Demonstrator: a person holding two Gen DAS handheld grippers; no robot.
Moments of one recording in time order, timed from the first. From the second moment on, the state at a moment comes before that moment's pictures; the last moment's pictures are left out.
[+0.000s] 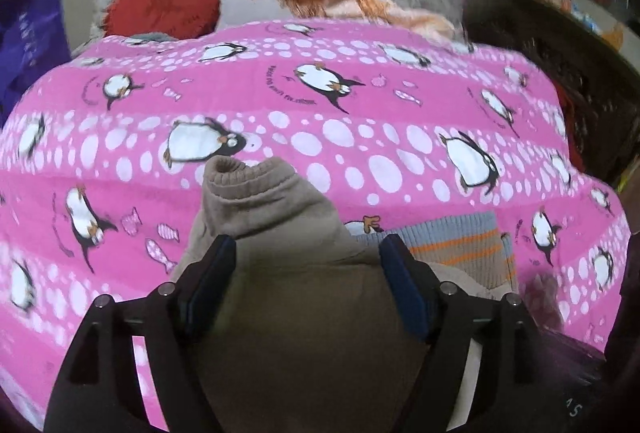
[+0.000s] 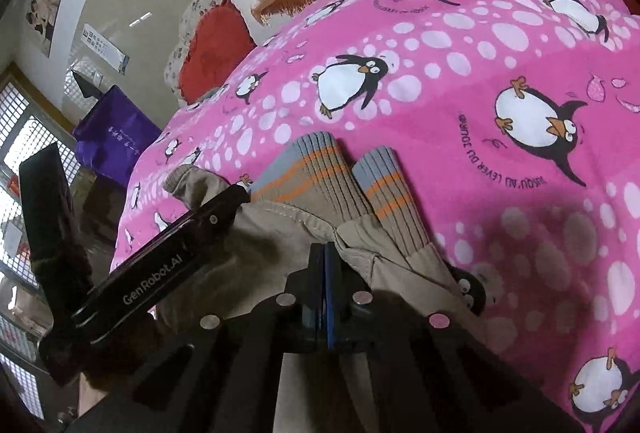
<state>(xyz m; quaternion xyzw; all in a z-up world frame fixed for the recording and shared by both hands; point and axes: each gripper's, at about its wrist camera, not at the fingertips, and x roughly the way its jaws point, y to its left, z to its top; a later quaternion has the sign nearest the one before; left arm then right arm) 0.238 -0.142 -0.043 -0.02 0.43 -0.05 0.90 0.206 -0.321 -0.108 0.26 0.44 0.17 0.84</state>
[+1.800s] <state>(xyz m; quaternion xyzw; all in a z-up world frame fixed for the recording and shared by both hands) 0.111 -0.052 -0.058 -0.21 0.42 -0.20 0.86 0.151 -0.334 -0.106 0.20 0.40 0.29 0.85</state>
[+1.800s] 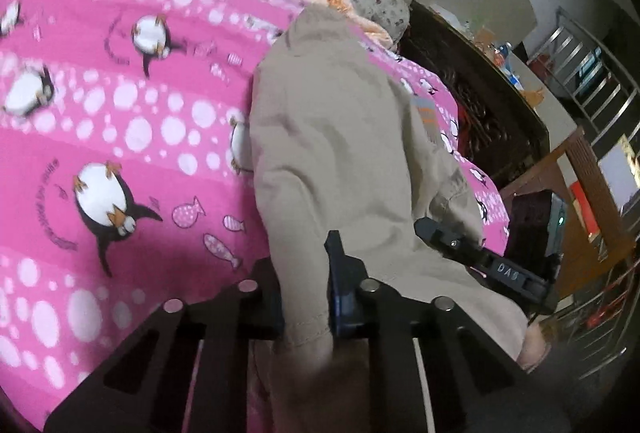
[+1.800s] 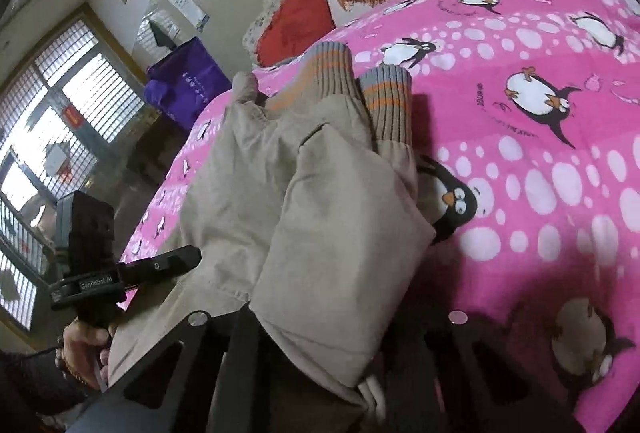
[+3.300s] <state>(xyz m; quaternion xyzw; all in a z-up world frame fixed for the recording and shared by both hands) 0.024 0.051 -0.060 -0.12 0.45 -0.13 0.88 0.091 -0.129 -0.064 -0.03 0.49 0.27 0.83</state>
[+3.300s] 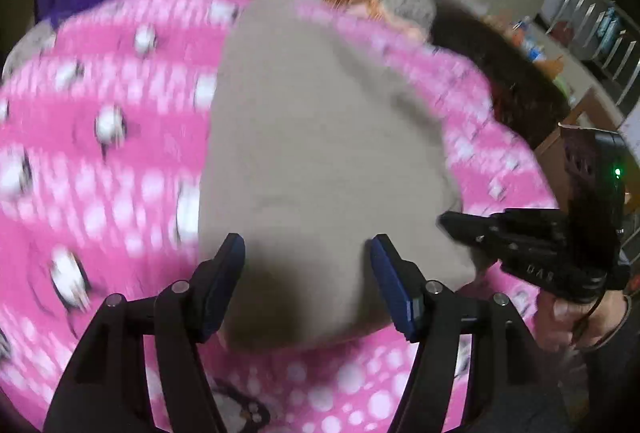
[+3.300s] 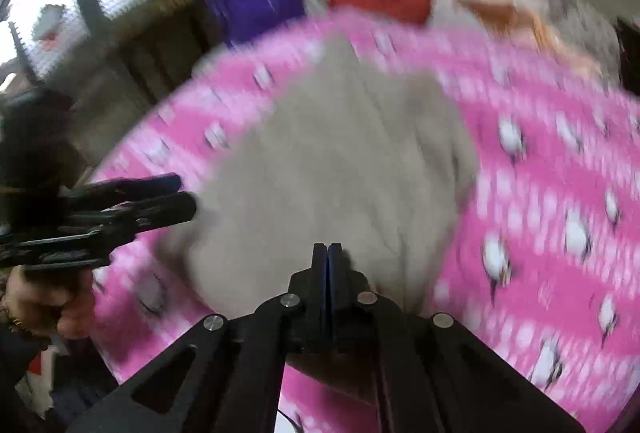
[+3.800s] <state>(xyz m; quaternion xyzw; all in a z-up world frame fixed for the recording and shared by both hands) 0.016 0.024 -0.072 -0.08 0.40 -0.13 0.90 0.059 -0.162 -0.096 0.01 0.44 0.25 0.86</state>
